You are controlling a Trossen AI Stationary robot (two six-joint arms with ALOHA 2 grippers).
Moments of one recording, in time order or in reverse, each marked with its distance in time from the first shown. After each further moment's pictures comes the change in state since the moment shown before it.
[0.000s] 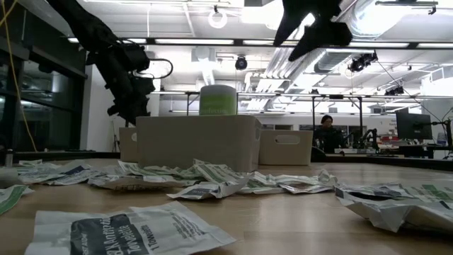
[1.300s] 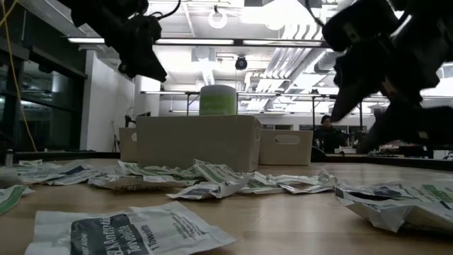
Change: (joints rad) left arm -0.444 -0.316 0.000 -0.024 0.008 -0.030; right arm 0.306 0.080 -0.621 0.824 -0.188 0.721
